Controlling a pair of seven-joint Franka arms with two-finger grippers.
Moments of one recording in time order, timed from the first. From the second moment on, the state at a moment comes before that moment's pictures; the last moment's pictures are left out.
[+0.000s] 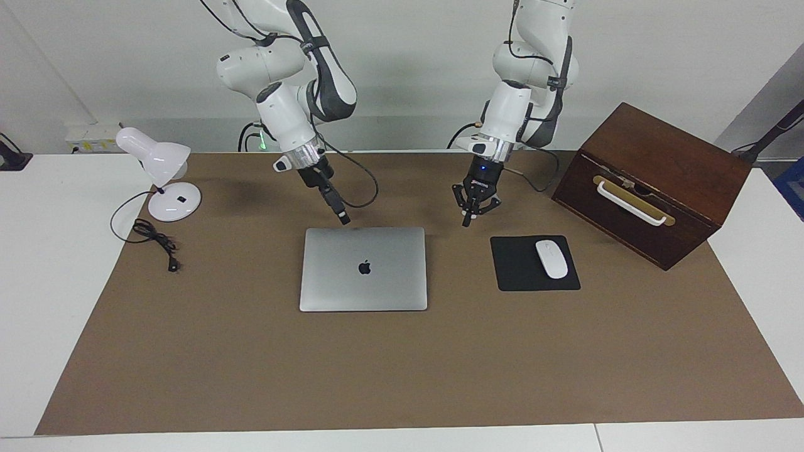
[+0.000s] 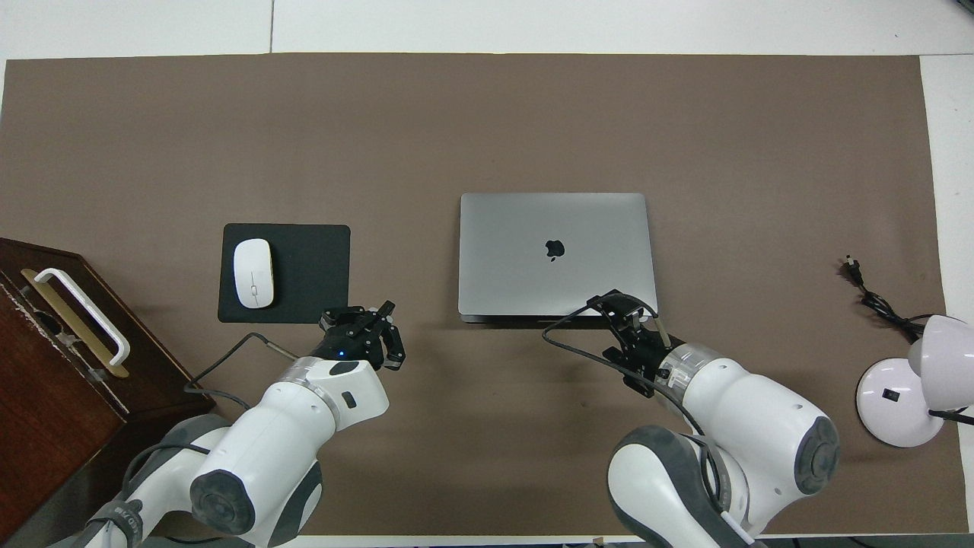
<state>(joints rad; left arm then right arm) -0.57 -0.09 -0.02 -2.72 -0.08 3.32 0.14 0.48 -0.14 0.05 -2.63 0.98 2.97 0.73</state>
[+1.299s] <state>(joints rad) -0.76 0.10 -0.02 -2.67 -0.09 3.48 0.11 0.43 -0.03 0.05 -2.51 0.98 2.97 0.66</state>
